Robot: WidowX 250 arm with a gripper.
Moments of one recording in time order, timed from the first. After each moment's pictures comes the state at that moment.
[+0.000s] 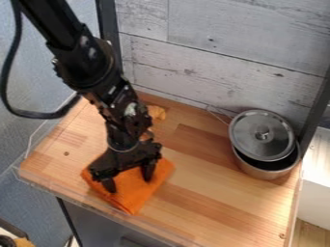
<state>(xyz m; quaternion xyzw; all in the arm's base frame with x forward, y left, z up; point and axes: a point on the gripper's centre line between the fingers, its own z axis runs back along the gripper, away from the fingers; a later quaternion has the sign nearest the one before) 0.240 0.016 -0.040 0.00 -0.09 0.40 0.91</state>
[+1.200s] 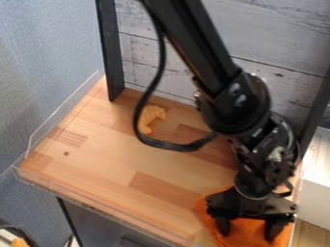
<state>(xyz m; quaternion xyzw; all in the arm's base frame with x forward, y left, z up) 0.244 -0.156 -0.034 -0.06 -0.06 0.15 0.98</state>
